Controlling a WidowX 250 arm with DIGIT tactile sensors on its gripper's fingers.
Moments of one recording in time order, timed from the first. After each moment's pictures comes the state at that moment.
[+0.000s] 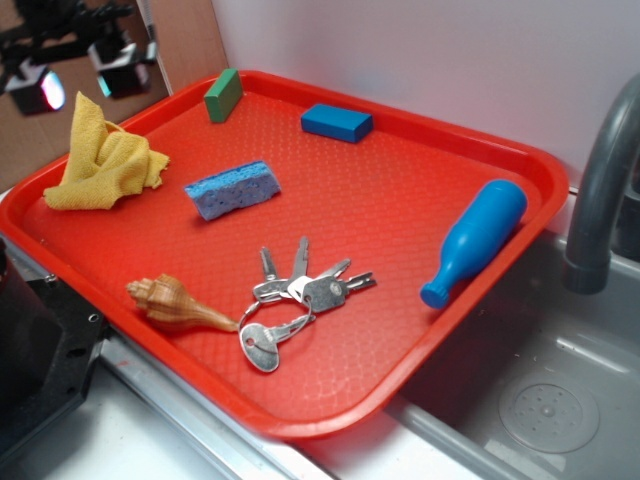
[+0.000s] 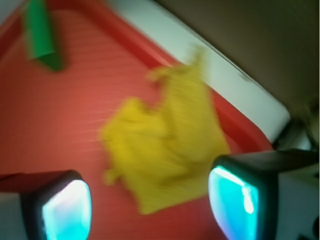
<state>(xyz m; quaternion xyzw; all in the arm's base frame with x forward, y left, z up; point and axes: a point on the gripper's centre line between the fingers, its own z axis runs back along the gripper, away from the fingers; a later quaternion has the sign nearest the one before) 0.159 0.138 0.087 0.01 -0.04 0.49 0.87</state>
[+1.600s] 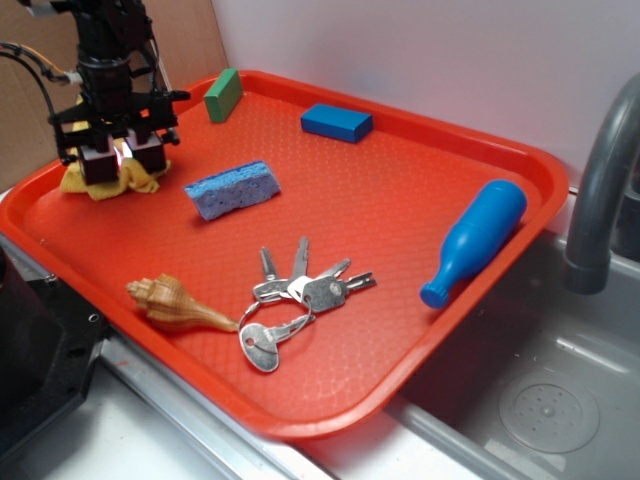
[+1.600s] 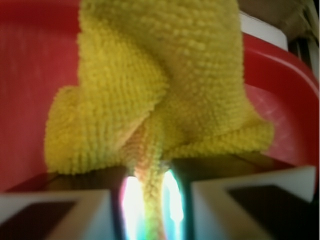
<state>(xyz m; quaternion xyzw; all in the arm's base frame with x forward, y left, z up) 0.184 0.117 0.033 0.11 0.01 0.57 0.81</state>
